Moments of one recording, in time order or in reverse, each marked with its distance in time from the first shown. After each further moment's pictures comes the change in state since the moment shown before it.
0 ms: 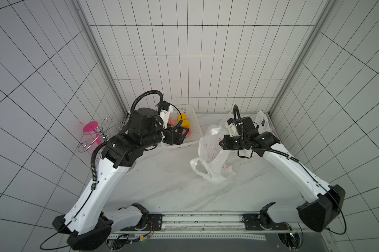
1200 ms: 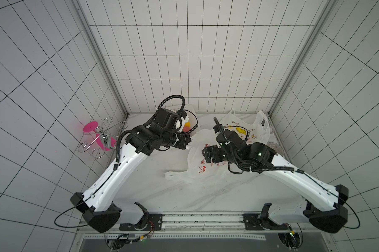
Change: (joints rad) left arm -0.072 0.183 0.098 -0.211 0.074 -0.075; right arm 0.482 -0.006 0.114 -0.040 0.560 0.110
